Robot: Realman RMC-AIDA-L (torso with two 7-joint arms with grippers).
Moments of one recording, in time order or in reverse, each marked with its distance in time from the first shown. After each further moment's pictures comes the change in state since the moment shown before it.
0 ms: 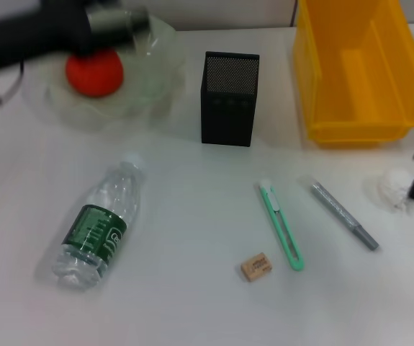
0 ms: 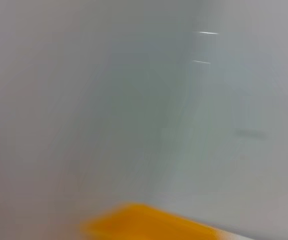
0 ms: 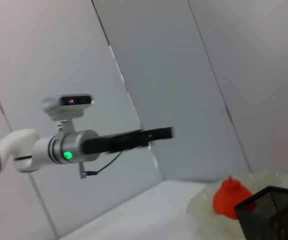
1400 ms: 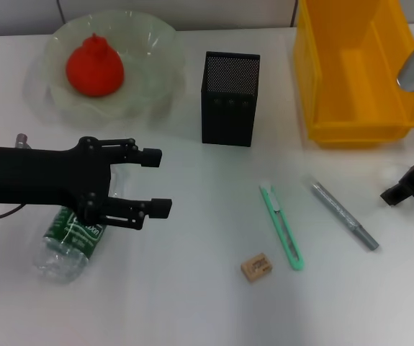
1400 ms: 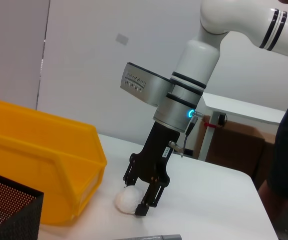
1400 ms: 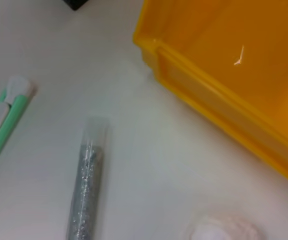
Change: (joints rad) left arm 0.050 -0.028 -0.011 0.006 0.262 0.247 0.046; right arm 0.343 0.050 -0.794 -0.317 -0.868 0.544 0.950
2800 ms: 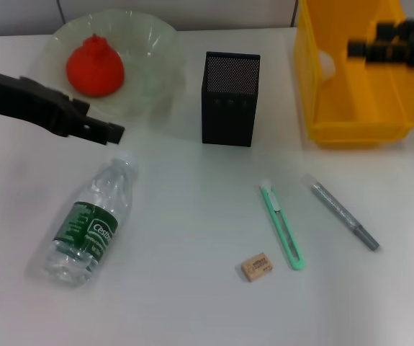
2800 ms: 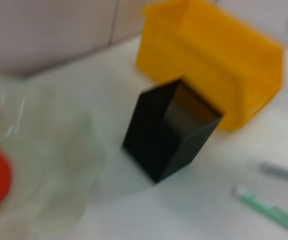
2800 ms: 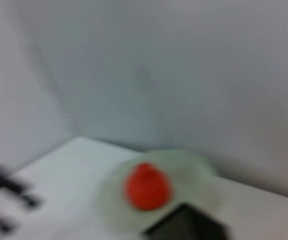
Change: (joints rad) left arm -0.085 -0.026 0.094 0.631 0.436 -0.048 -0.921; right arm -0.206 -0.017 0.349 -0.123 0.909 -0.075 -0.421
